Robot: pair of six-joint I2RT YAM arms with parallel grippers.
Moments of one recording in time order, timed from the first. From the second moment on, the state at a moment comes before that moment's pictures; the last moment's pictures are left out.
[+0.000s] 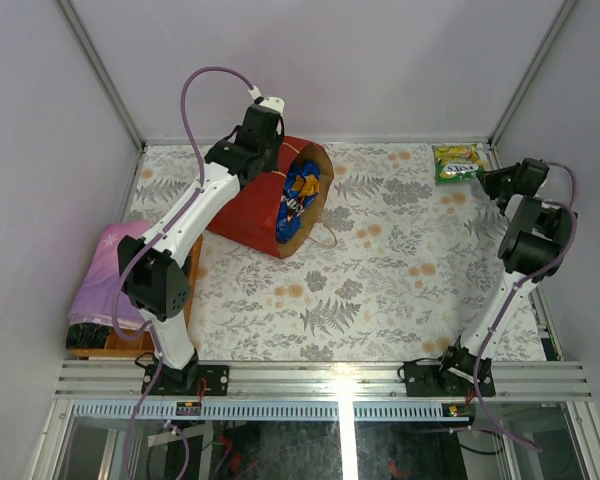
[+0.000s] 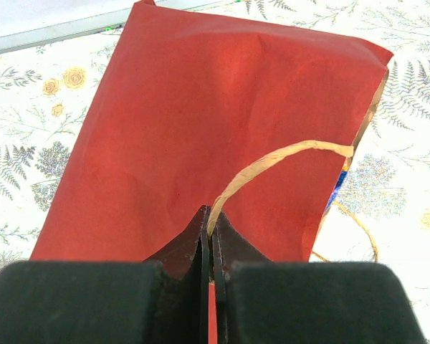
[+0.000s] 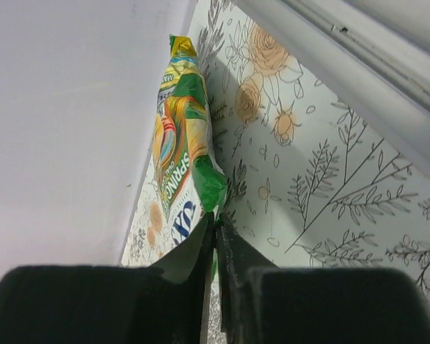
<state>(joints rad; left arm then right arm) -0.44 1.82 1.82 -0.65 -0.30 -0.13 -0.45 2.23 1.44 0.30 -0.34 0.98</state>
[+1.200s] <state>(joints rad) -0.44 1.77 1.82 -0.65 -0.31 -0.12 0.39 2.01 1.27 0.36 -0.31 0.70</state>
